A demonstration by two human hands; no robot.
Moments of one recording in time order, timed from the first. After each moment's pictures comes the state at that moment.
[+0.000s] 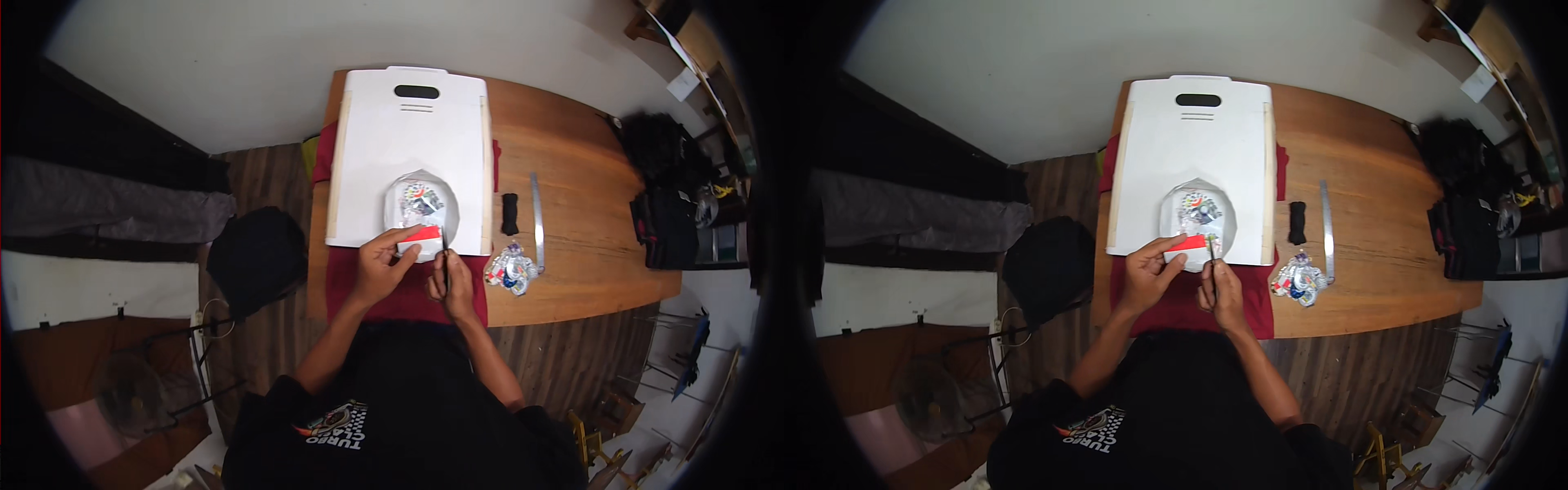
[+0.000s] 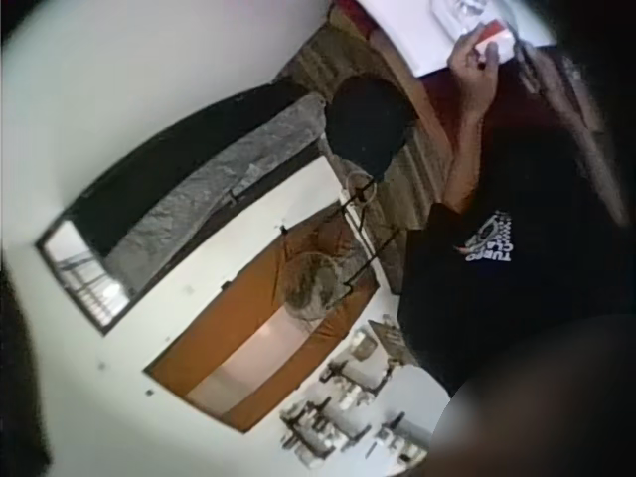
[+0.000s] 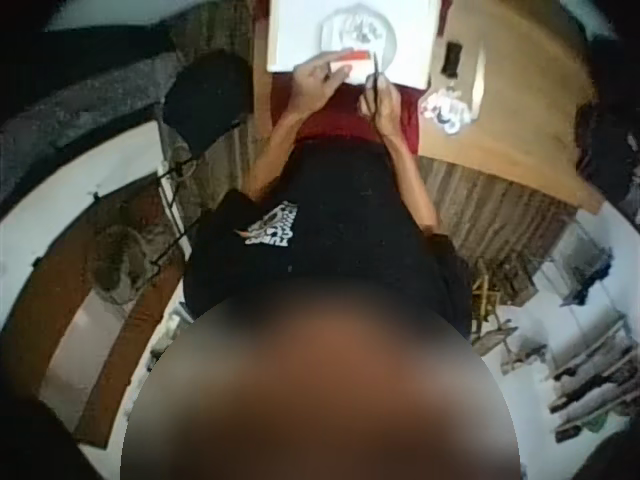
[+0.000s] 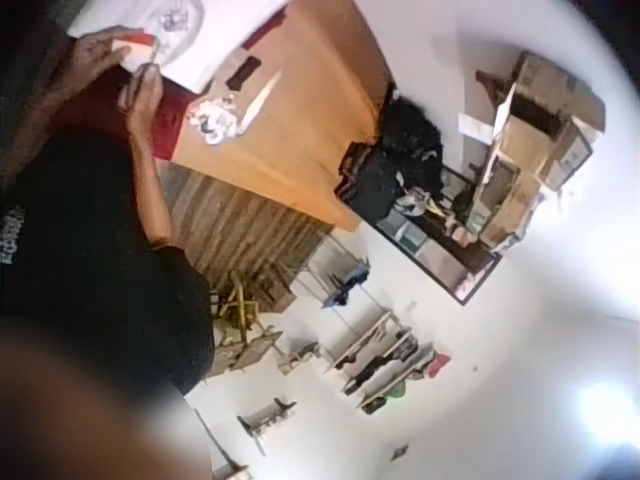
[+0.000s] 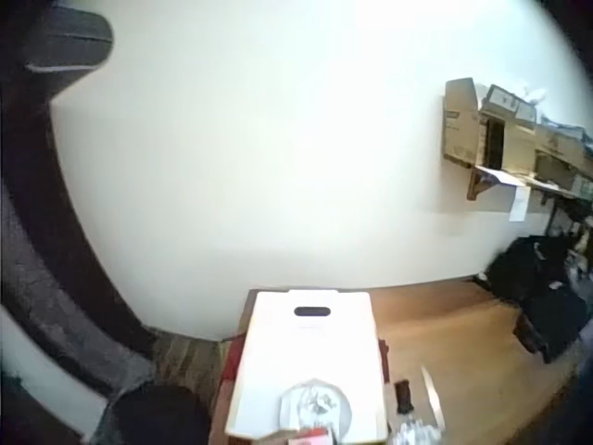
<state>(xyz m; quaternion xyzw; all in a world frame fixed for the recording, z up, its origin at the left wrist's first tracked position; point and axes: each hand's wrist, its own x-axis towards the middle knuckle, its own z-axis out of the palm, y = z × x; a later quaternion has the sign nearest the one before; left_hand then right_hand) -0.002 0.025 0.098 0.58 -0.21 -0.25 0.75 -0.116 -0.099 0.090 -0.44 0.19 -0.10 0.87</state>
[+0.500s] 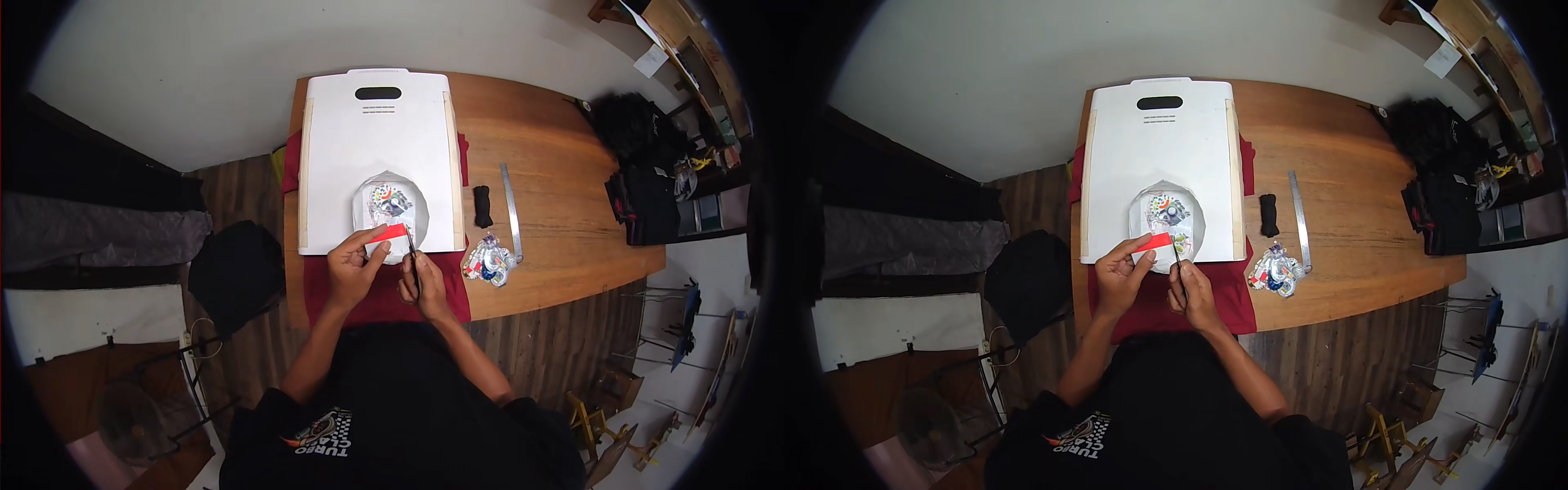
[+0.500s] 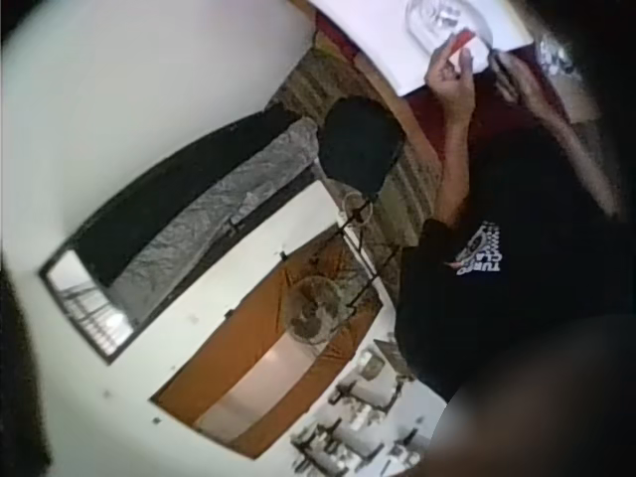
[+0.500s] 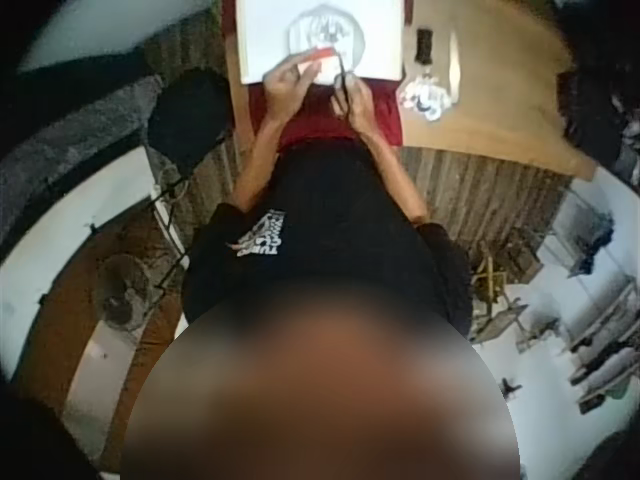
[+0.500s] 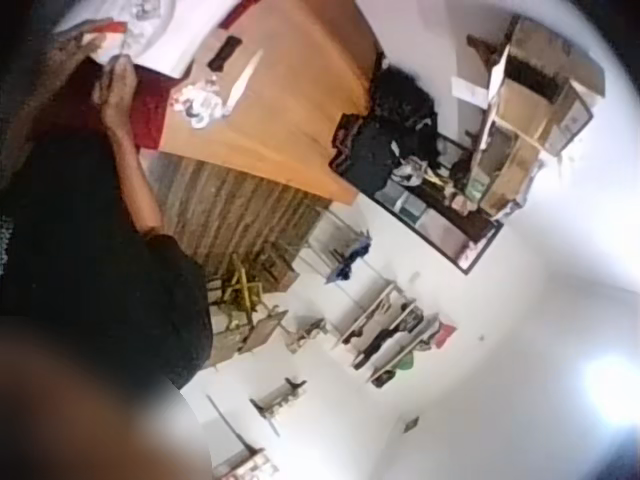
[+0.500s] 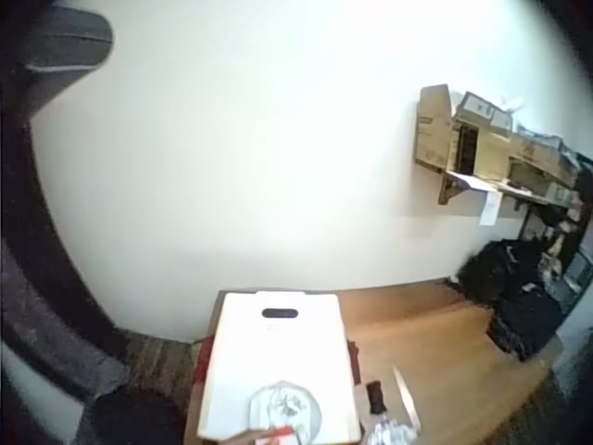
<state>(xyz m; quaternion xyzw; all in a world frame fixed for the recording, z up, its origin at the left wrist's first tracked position) -0.001 0.023 0.105 0.60 -0.17 -0.21 0.75 -0.116 -0.089 0.079 -0.42 0.16 -0.09 0.89</state>
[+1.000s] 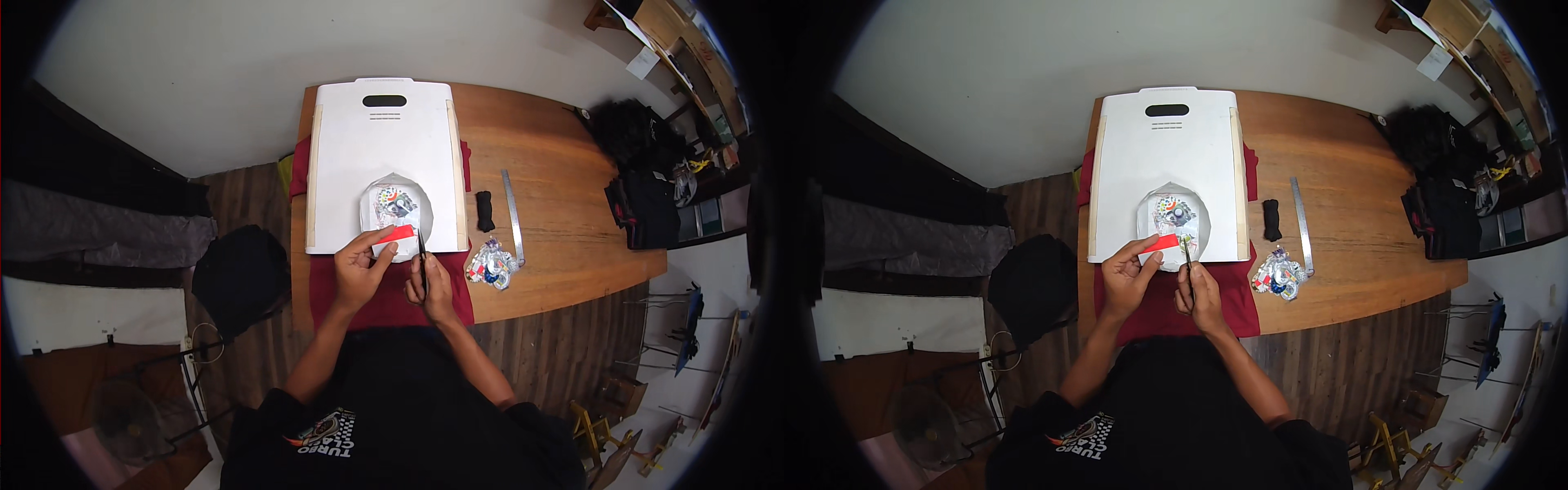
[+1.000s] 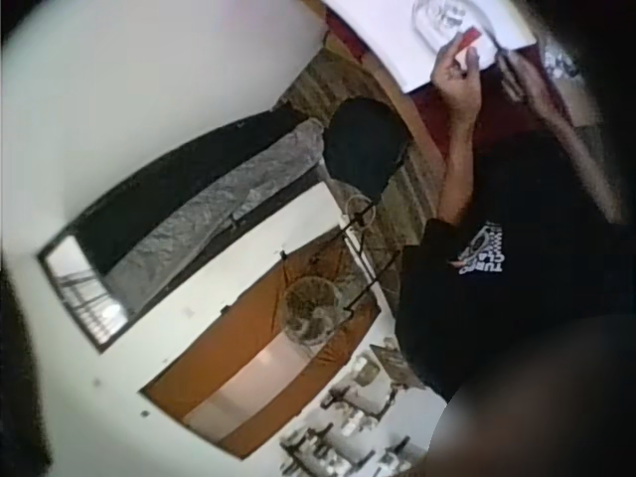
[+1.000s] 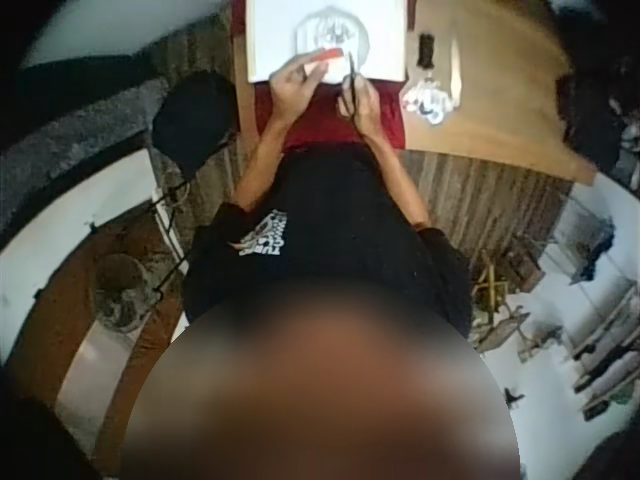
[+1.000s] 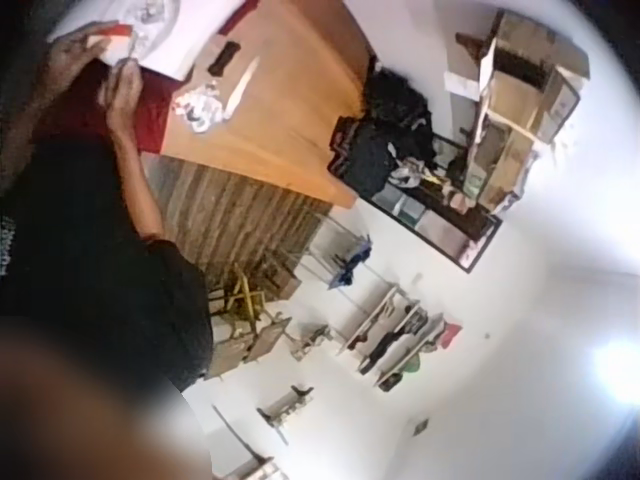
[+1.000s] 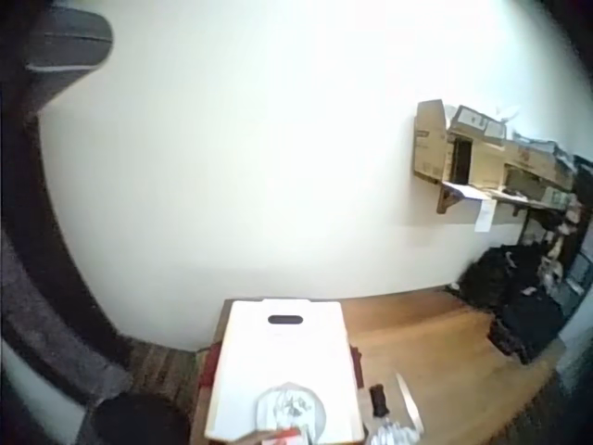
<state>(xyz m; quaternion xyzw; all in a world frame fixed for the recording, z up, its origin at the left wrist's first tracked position) -0.009 0.024 0.110 0.58 -0.19 -0.20 0.77 -0.124 -0.086 0.082 -0.43 0.13 -0.13 0.88</state>
